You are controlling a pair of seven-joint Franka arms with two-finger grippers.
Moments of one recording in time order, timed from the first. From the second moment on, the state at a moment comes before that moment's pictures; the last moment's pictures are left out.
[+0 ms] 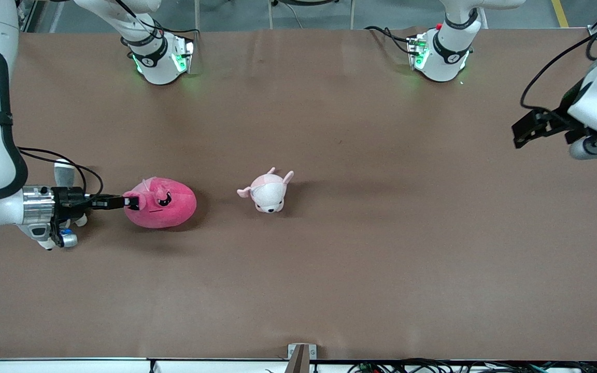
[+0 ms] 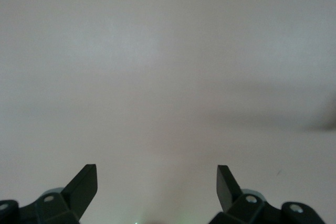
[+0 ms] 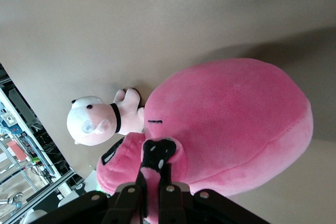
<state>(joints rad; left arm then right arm) -0.18 0.09 0.03 -1.39 0.06 1.43 -0.16 -0.09 0.51 -0.07 -1.59 0.72 1.61 -0.15</state>
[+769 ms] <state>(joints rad) 0.02 -0.08 -0.15 -1.60 0.02 1.48 -0.06 -0.12 0.56 -0.07 -1.59 0.72 1.64 -0.16</state>
